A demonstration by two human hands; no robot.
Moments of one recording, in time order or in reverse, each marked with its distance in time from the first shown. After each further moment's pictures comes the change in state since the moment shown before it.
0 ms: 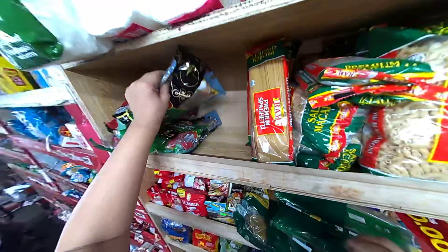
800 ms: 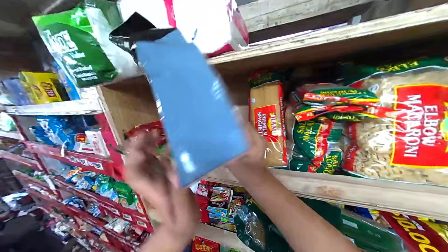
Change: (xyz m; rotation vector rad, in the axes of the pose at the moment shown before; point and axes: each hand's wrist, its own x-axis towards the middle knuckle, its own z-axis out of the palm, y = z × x) left_hand -0.147 0.105 -0.067 -0.876 0.430 0.030; right_hand 0.229 -0.094 0.152 0.056 0.478 -0.404
